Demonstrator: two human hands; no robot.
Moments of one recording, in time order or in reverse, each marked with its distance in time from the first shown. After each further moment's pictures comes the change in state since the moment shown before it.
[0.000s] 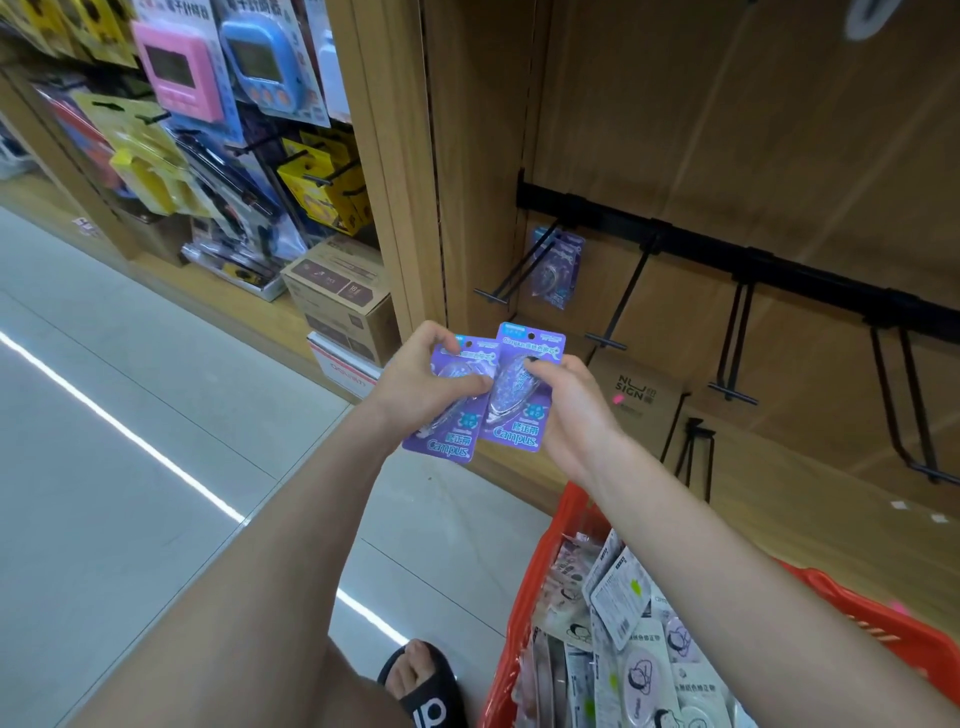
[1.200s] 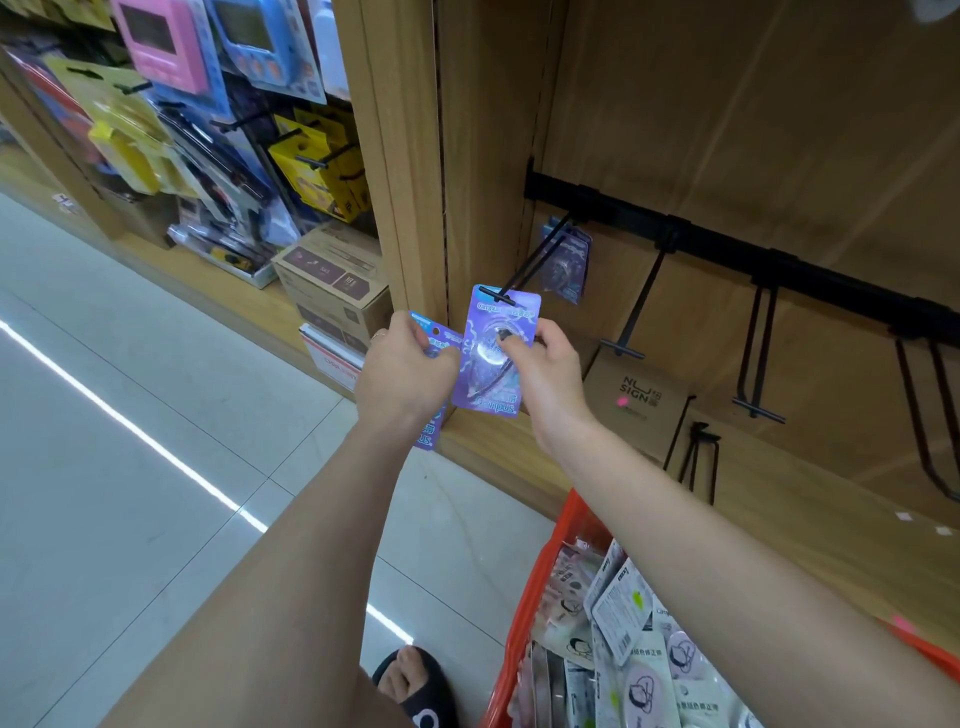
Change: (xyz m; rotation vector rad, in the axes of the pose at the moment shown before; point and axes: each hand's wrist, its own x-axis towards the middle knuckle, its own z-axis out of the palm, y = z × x) left_hand 0.029 -0.002 0.008 0.240 0.426 -0.016; right_hand 0.046 0.007 0.026 -0.270 0.046 -0.273
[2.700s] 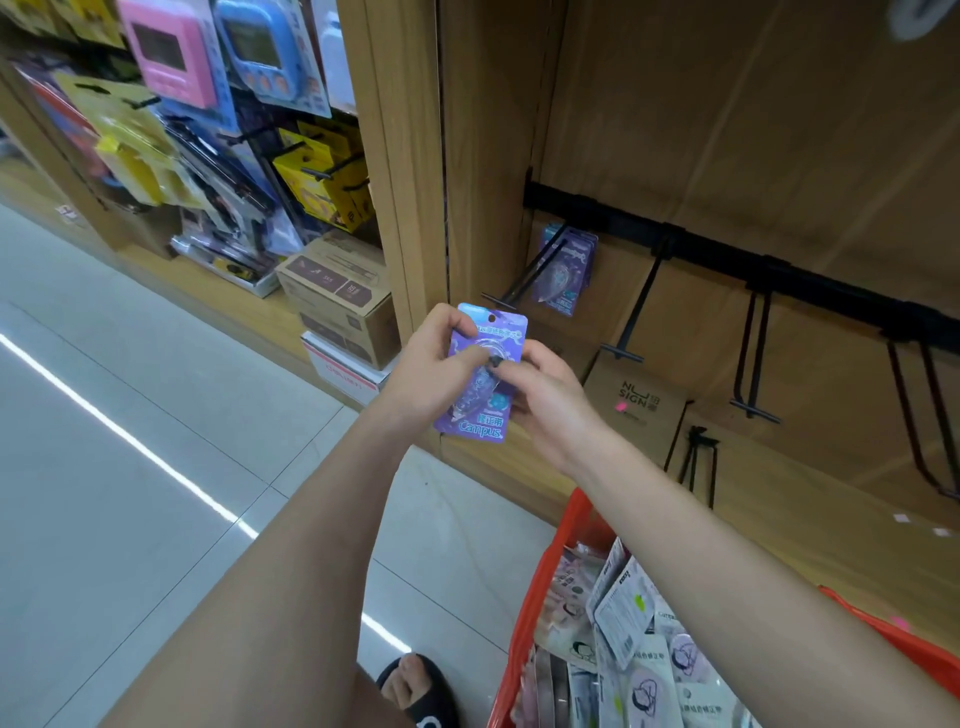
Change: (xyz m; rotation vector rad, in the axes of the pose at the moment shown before) left_hand -0.003 0.009 0.000 -0.442 -0.310 0.131; right_hand -0.023 -0.009 -0.011 0.027 -0.226 0.105
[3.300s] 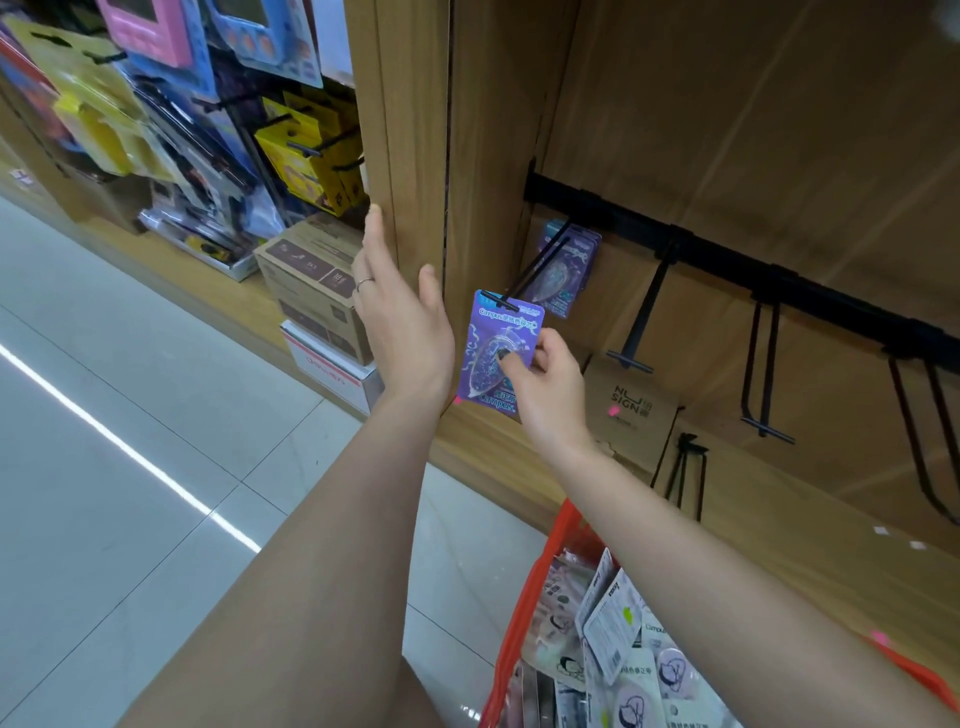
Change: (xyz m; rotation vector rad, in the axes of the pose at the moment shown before) left_hand 0.048 -0.002 0.013 0.119 0.707 0.299; right_hand 0.030 0.019 -0.001 -0.307 0.288 -0.253
